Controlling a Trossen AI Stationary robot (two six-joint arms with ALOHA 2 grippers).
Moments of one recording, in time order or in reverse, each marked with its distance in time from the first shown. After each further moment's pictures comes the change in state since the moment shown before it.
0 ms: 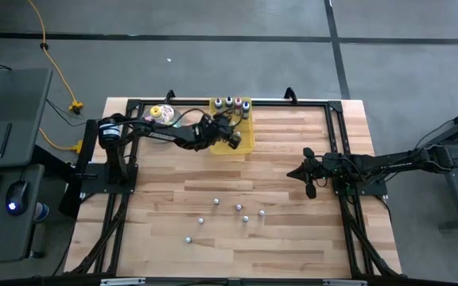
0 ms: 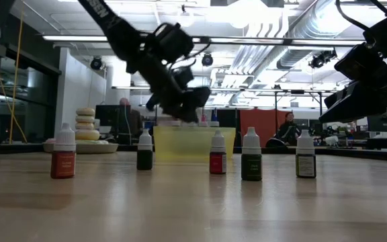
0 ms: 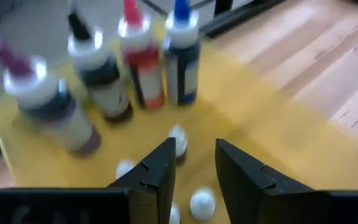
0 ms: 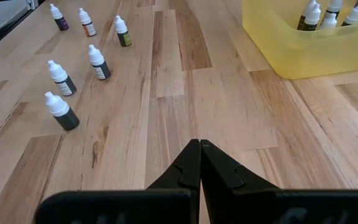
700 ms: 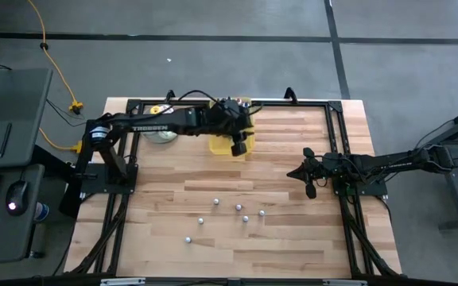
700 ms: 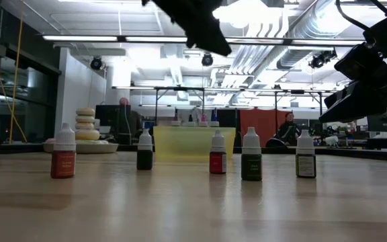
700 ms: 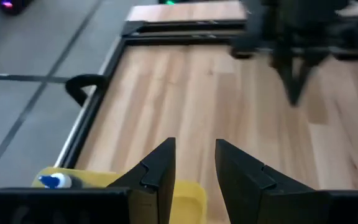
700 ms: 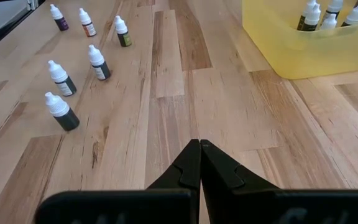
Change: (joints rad) left arm -0.079 -0.092 0.499 -0.527 0.440 0.509; right arm 0.000 0.000 0.000 0.000 0.000 0.000
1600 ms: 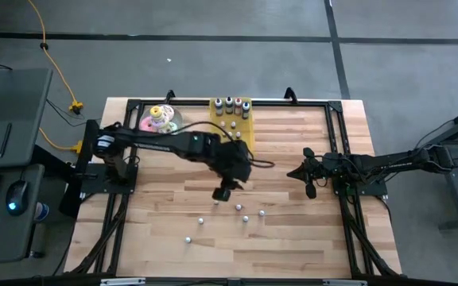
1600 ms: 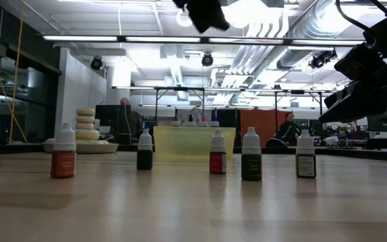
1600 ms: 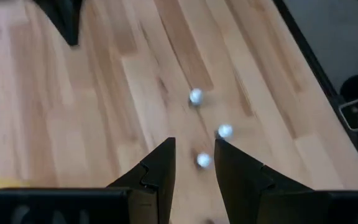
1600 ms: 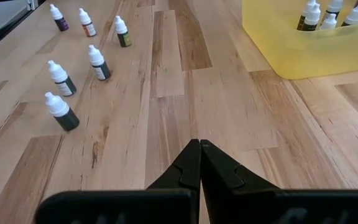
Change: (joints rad) left arm -0.248 0.071 0.163 -0.407 0.304 0.044; right arm 0.000 0.000 0.000 0.001 0.000 0.000
